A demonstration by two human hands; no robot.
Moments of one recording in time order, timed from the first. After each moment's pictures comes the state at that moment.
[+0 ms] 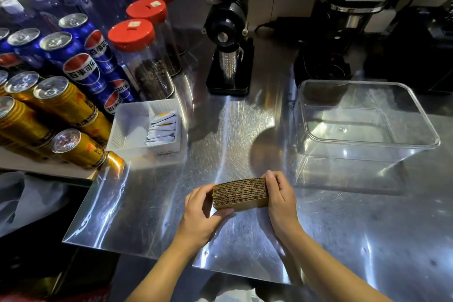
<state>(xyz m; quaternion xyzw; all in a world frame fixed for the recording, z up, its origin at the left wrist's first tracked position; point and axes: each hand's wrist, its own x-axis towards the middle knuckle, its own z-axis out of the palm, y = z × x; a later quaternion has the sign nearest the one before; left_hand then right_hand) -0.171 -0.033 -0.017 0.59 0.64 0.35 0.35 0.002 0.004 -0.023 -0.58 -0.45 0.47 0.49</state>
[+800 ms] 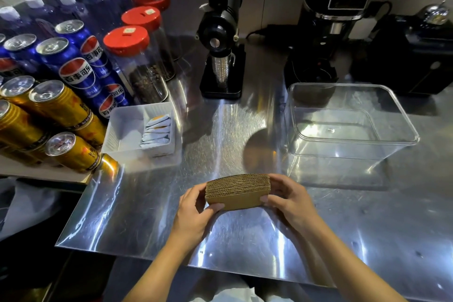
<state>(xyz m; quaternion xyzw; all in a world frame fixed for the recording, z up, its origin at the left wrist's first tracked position) -0.169 -0.031 -0.013 0.55 0.63 0.38 0.39 0.055 0.002 -0.013 -0.50 -0.52 0.56 0.42</state>
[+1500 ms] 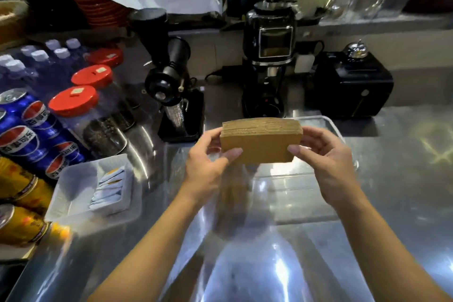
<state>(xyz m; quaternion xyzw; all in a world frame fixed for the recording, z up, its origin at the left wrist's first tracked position) -0.040 0.093 0.124 0.60 0.46 0.52 0.40 0.168 0.069 0.124 -0.46 -0.47 0.41 0.63</state>
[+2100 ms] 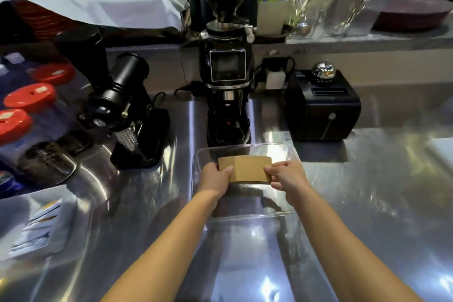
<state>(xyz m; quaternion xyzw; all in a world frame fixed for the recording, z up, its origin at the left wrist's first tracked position) 0.086 0.196 0.042 0.48 0.66 0.32 0.48 0.251 0.176 0.061 -0.68 -0.26 0.52 0.45</state>
